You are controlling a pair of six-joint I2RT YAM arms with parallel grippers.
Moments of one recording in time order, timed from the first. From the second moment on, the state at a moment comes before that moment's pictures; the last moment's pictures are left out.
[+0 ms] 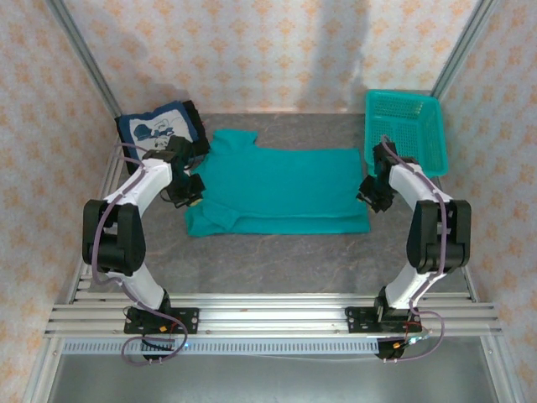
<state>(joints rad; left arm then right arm) -0.06 1.70 1.27 -0.94 0.13 -0.64 -0.01 1.67 1.18 -0.86 -0.08 0.70</state>
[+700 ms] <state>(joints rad) -0.06 1.73 1.29 -0.91 0.13 -0.64 -0.01 1.62 1.05 -0.80 -0.22 0.77</state>
